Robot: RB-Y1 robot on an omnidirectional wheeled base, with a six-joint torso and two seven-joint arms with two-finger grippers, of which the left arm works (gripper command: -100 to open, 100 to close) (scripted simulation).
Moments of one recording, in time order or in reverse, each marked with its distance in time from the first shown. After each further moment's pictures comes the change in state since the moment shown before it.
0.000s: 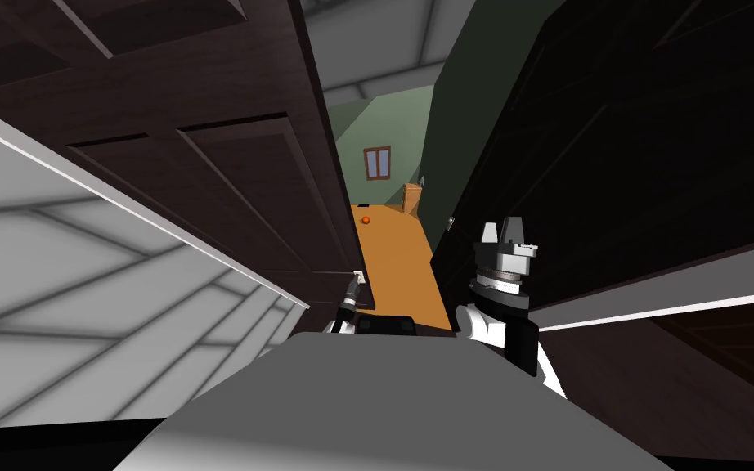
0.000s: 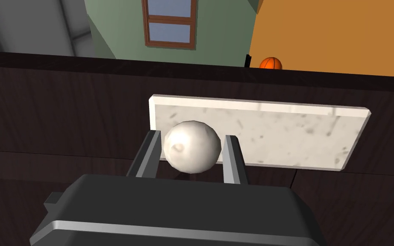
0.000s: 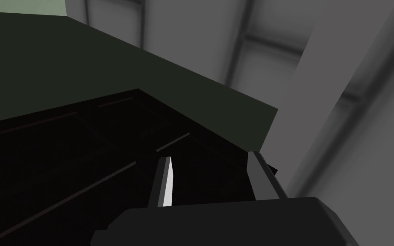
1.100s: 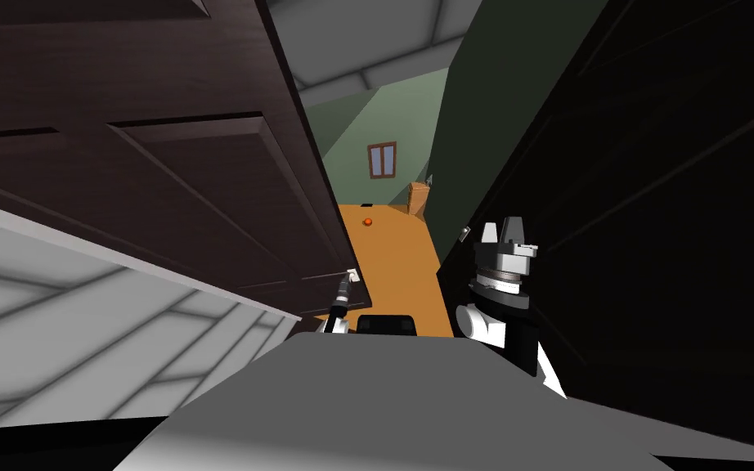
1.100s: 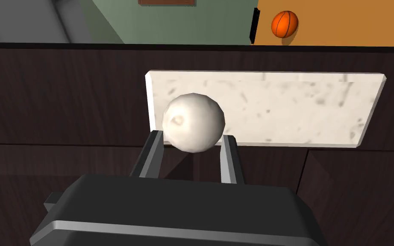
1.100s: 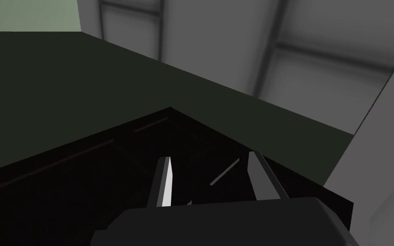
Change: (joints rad) arm -0.016 0.017 0.107 0.002 0.043 0.012 -0.034
